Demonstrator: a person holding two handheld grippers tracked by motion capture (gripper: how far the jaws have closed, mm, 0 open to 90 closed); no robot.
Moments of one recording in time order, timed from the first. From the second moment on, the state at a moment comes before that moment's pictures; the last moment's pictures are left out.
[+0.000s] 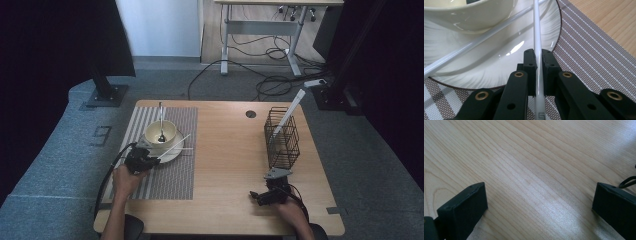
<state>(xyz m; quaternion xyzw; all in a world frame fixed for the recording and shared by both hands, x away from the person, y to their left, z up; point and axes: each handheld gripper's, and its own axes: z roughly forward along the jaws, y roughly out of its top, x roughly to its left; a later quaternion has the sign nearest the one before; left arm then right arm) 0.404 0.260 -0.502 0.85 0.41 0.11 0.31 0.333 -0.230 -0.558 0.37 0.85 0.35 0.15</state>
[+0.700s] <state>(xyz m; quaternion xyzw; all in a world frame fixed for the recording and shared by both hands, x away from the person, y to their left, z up) 0.410 0.271 -0.506 0.84 0.43 0.11 0.32 0.333 -0.230 -0.559 0.37 0.85 0.35 0.16</state>
